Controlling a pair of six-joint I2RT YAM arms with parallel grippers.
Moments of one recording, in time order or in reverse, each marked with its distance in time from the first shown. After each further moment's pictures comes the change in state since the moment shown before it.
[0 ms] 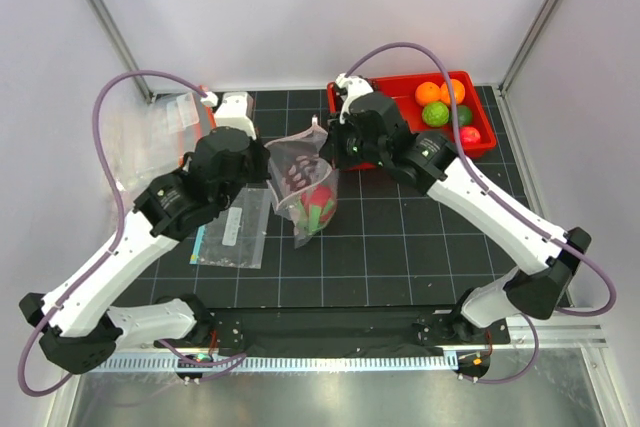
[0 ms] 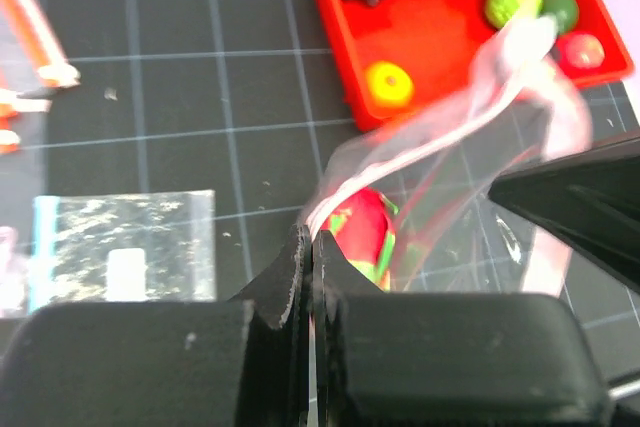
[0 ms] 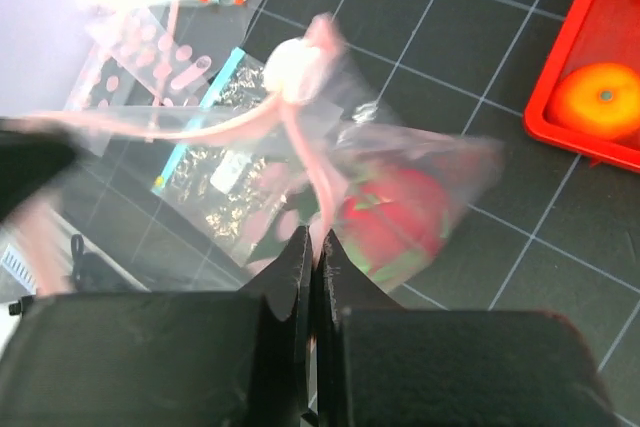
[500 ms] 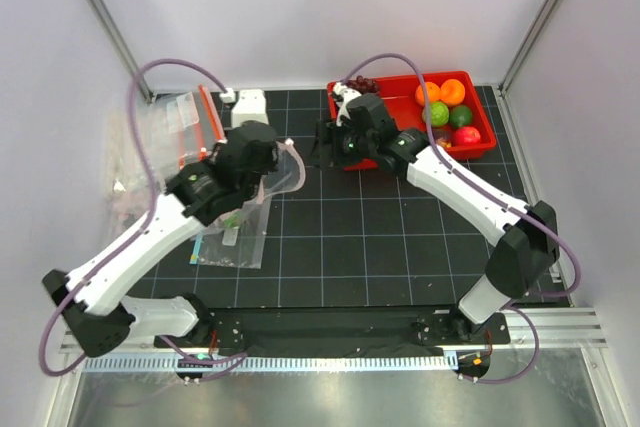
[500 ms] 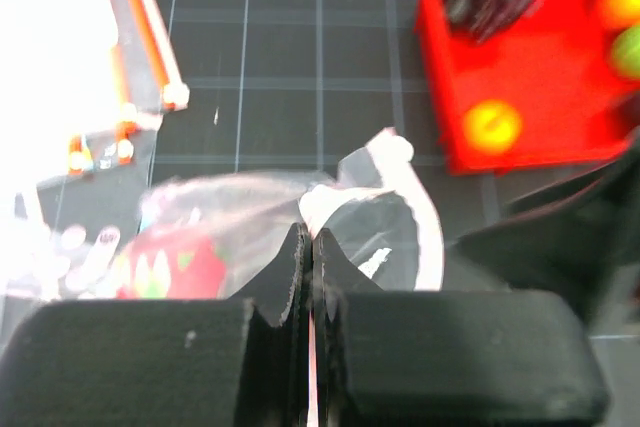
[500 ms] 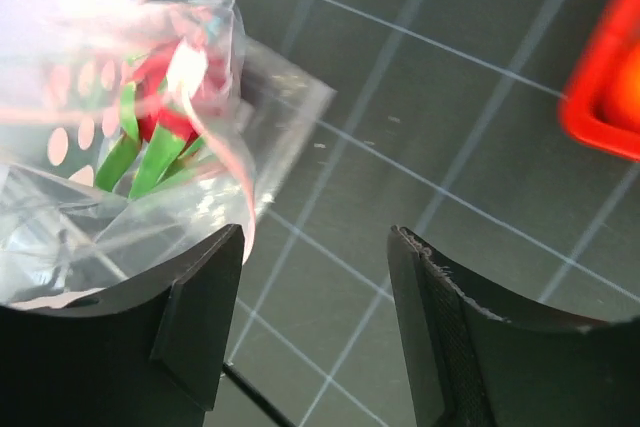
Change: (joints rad) left arm 0.001 0.099 0.076 -0.029 -0.230 0.057; right arm -0.133 0.141 -0.132 0.187 -0.240 -0.001
